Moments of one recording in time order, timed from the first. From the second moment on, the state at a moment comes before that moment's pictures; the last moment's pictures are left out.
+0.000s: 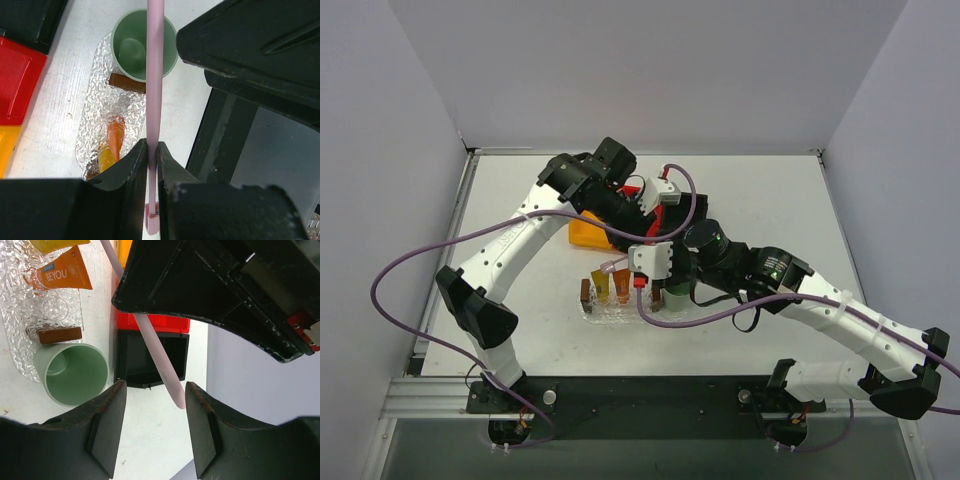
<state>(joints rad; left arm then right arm) -0.70 1.77 2.01 -1.34 0.53 0.34 1.03 1.17 1.29 -0.71 0.21 -0.88</state>
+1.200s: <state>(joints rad) -0.71 1.68 2.00 -1.30 0.55 0.38 1.02 1.24 1.28 -0.66 0.21 -0.88</state>
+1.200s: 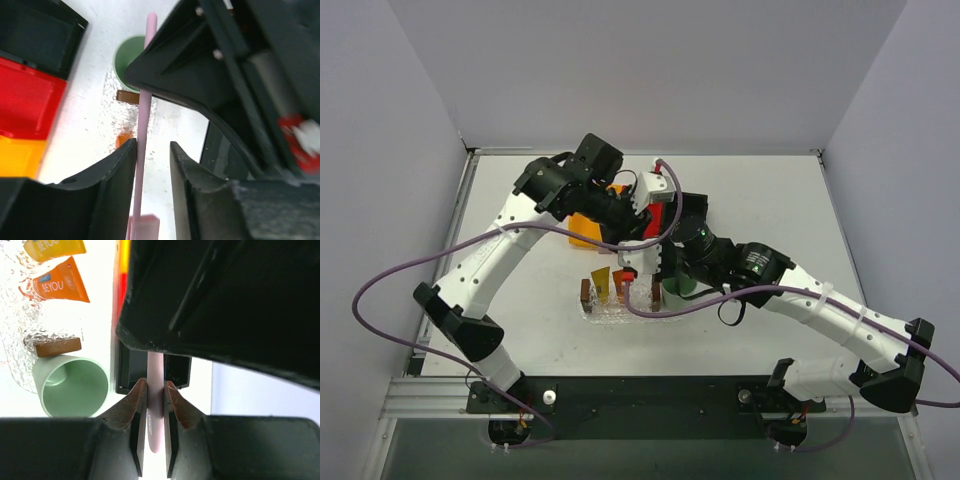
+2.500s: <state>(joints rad) -0.49 1.14 1.28 -0.08 0.58 -0.28 0.62 1.24 1.49 -0.66 -0.55 -0.18</state>
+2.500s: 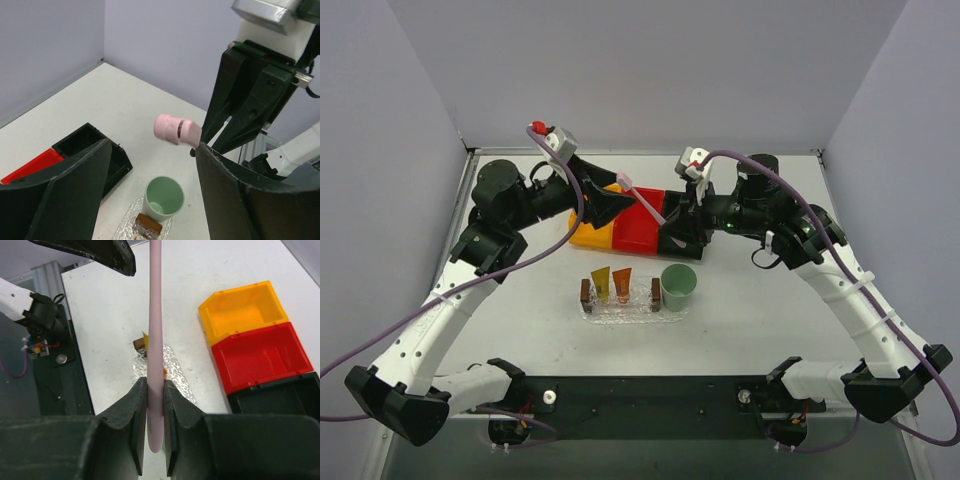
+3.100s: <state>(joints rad) -0.48 1.16 1.20 0.24 0.80 -0.48 0.57 1.26 1.46 -0.58 -0.74 -0.05</state>
